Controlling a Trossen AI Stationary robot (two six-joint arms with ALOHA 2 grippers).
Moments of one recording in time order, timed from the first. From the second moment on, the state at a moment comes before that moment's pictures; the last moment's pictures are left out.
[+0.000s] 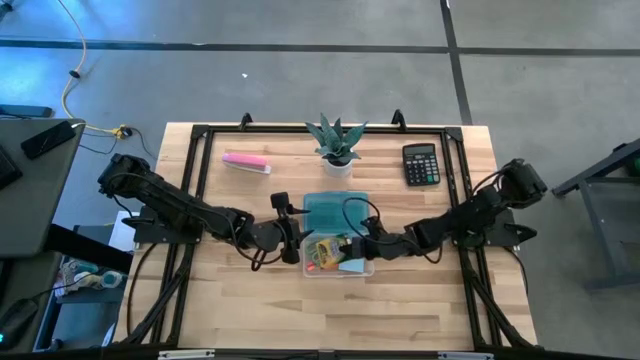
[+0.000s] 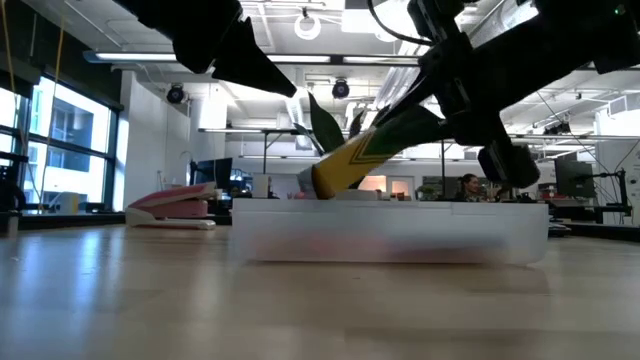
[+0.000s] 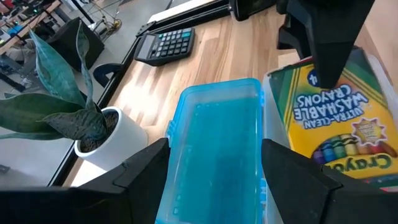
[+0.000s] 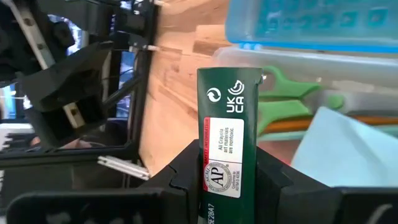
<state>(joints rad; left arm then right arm) -0.23 1.48 0.82 0.06 -0.69 0.07 0.38 1.58 0.65 0.44 0.38 1.55</state>
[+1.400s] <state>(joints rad) -0.23 1.48 0.82 0.02 -0.55 -0.08 0.42 1.37 0.65 -0.11 0.32 1.25</state>
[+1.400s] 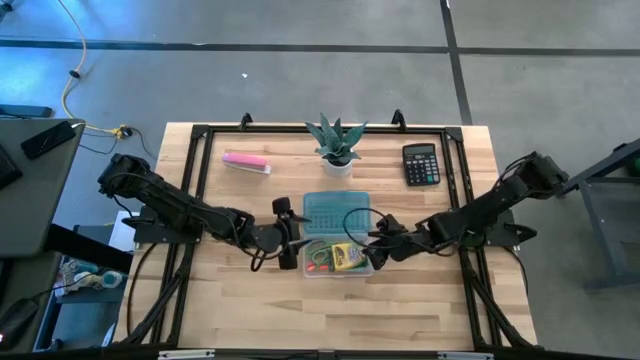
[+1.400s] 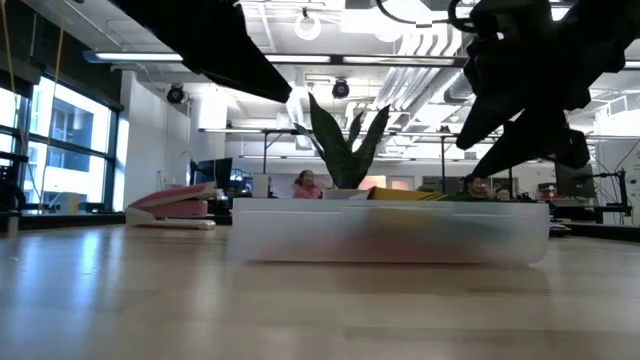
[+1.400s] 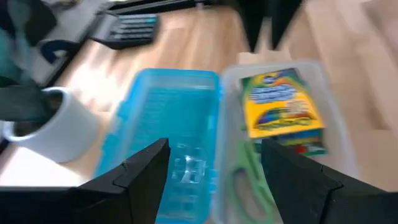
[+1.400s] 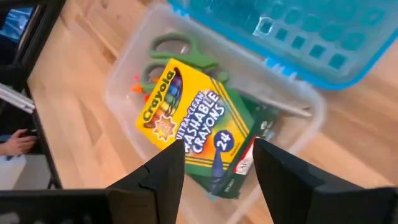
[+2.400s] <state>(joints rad) -0.50 1.71 0.82 0.06 -0.50 -0.53 -0.18 1.09 0.65 -0.36 0.03 0.65</state>
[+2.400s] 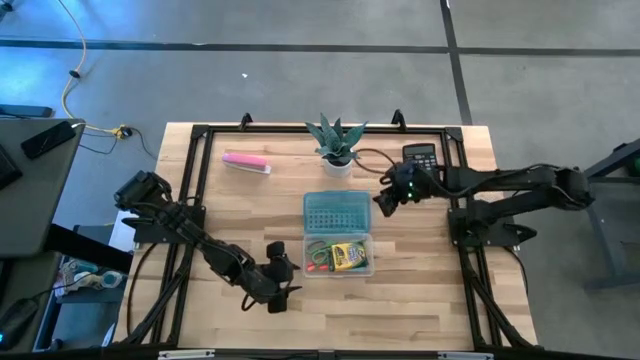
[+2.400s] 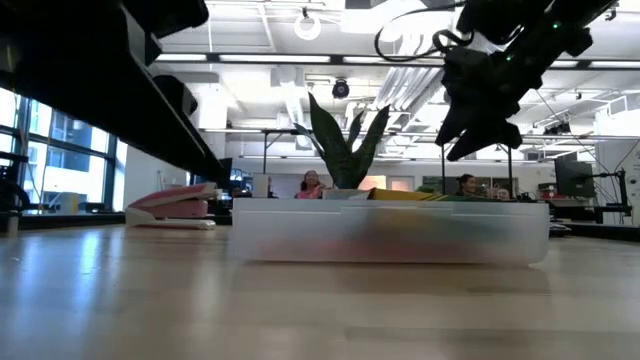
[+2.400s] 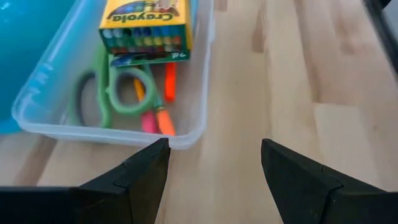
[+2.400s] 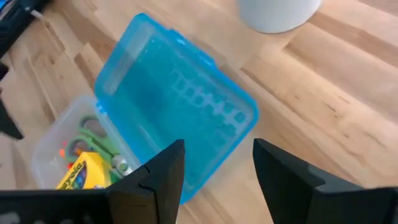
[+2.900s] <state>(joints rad) -0.49 1.71 0.82 -0.02 -0.51 -0.75 -0.40 1.19 0.65 -0.39 0.04 0.47</state>
